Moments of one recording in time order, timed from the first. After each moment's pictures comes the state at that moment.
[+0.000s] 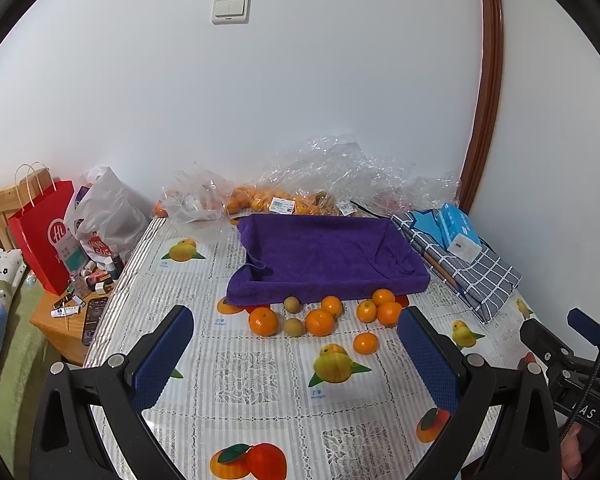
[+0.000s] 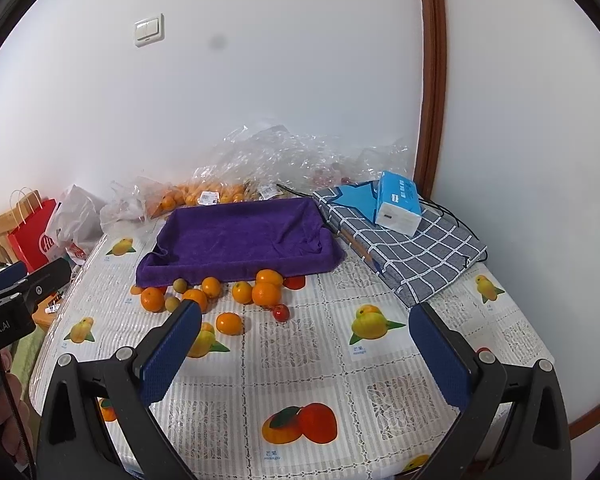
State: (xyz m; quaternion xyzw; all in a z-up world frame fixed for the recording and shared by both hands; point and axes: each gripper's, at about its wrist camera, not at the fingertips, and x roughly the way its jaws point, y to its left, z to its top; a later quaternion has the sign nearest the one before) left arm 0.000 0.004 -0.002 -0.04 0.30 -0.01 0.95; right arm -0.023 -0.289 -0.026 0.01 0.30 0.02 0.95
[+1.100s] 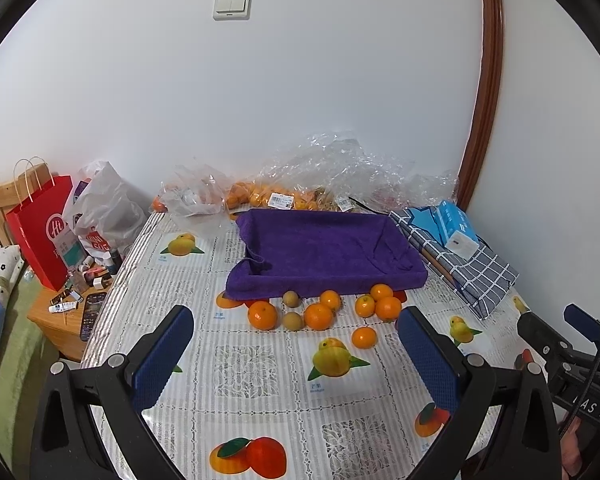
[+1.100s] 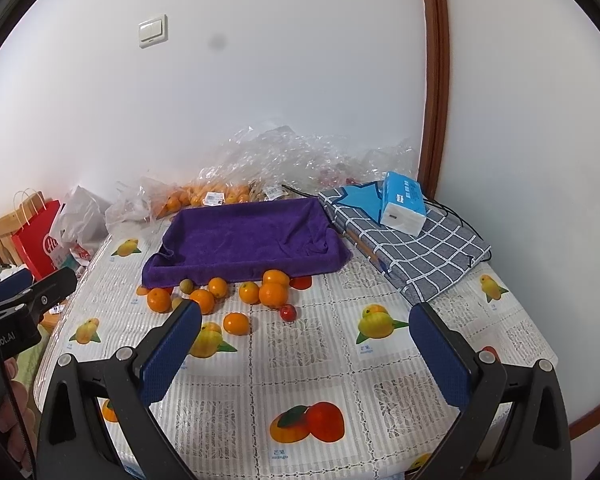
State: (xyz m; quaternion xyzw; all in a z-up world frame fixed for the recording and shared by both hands) left arm -0.005 0.008 -0.003 -0.04 0.30 -0.01 0.95; right arm -0.025 -0.286 -0.025 0.01 0.30 0.03 0.95
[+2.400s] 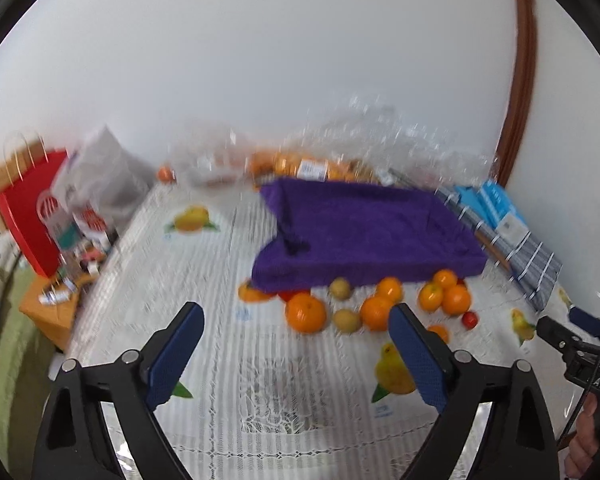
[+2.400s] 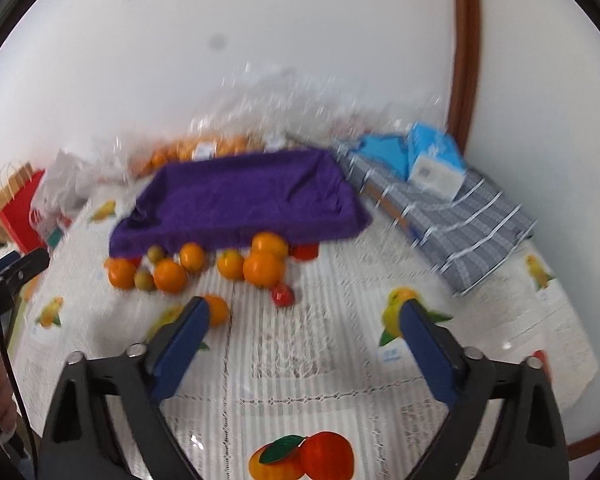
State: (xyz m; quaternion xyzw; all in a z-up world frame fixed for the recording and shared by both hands) left arm 0.069 0.048 -0.086 -0.05 0.34 0.01 0.94; right arm 0.060 -0.282 -0.112 0.00 0.37 0.06 0.93
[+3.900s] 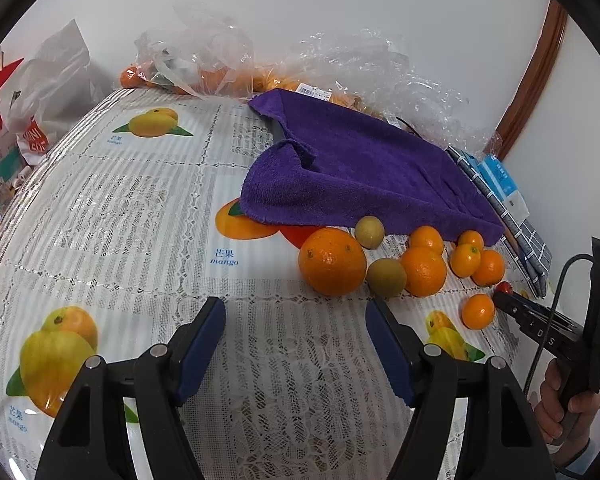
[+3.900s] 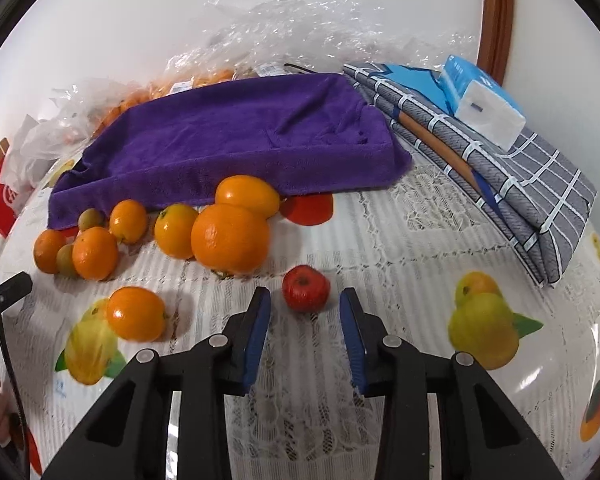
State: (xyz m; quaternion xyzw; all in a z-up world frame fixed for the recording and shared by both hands) left arm 0.116 0.085 -0.174 -0.13 0.40 -0.07 0.90; right arm 0.139 -0.269 -0.200 0.00 0.42 0.05 0.91
